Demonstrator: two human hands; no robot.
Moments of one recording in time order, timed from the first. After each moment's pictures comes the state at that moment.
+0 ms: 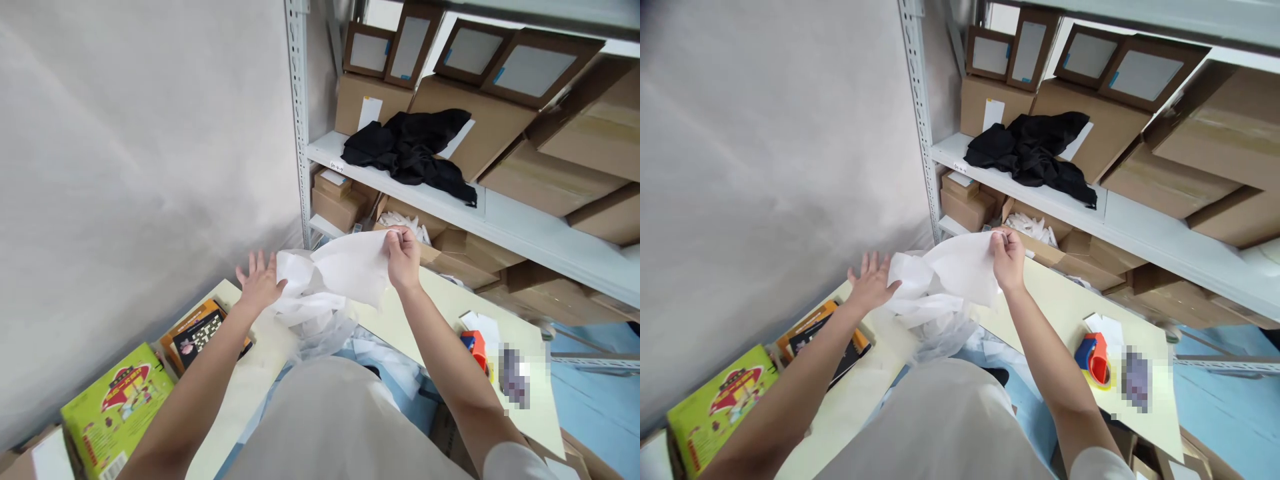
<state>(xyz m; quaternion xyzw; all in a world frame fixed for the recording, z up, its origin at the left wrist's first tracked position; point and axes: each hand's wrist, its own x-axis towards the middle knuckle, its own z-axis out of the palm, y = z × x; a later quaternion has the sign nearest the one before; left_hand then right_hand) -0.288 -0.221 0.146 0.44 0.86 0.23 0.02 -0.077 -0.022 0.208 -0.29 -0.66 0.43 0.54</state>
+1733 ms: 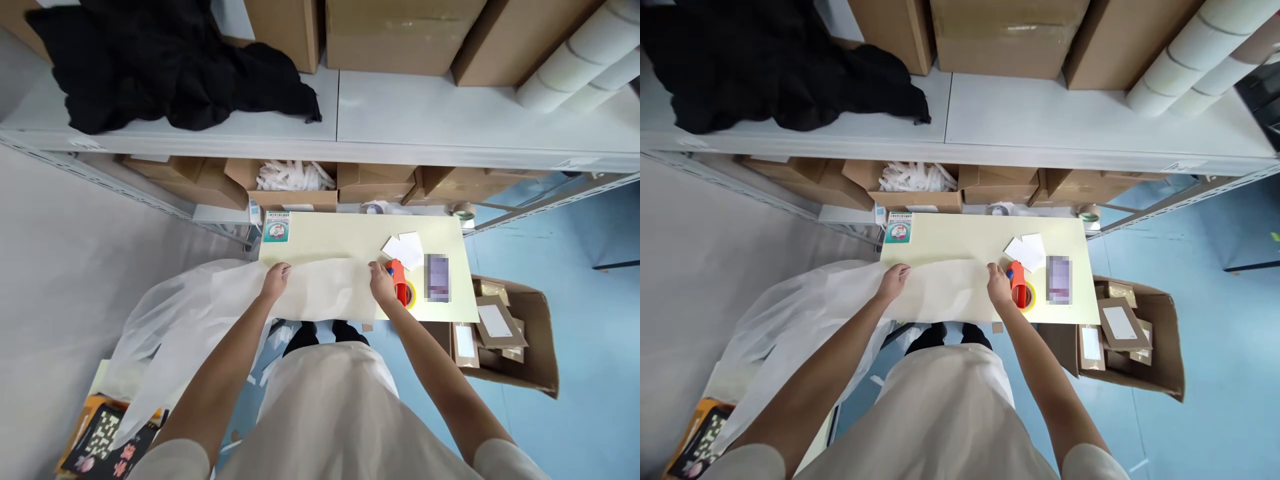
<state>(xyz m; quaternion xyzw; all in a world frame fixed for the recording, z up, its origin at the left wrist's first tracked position) -0.085 0.027 -0.060 0.62 0.71 0.20 0.27 0.254 0.045 -0.023 -0.68 -0.69 0.25 0.08</state>
